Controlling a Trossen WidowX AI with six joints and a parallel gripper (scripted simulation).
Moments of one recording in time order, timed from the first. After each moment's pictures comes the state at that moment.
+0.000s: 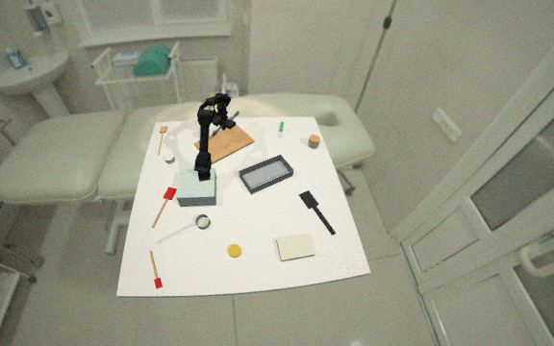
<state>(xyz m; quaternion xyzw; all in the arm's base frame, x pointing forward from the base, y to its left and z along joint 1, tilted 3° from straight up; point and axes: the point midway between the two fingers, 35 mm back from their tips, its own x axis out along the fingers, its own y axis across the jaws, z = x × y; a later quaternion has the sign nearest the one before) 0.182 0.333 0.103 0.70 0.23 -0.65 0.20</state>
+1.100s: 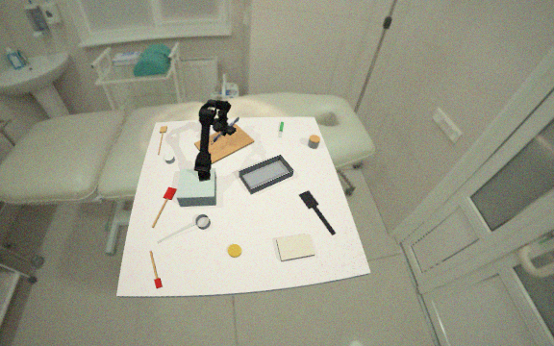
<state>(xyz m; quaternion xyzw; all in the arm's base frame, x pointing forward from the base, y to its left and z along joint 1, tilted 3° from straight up) 0.186 0.338 0.050 0.70 0.23 -0.65 0.20</state>
